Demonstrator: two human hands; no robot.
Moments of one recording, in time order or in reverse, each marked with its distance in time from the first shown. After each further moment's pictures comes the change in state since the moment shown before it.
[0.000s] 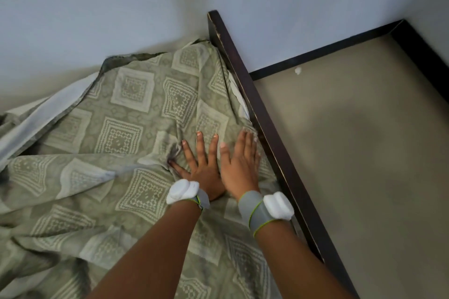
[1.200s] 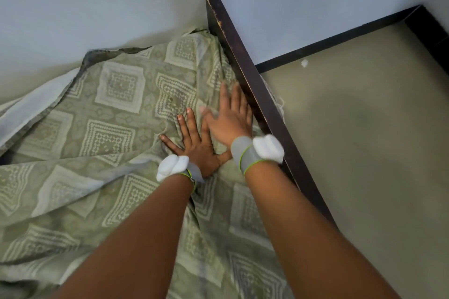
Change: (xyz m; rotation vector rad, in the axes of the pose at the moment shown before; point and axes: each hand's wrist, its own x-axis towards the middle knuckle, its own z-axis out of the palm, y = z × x) left_hand 0.079 -0.012 0.025 0.072 0.129 0.117; right_hand 0.105 -0.036 0.003 -0.083 -0.064 -0.125
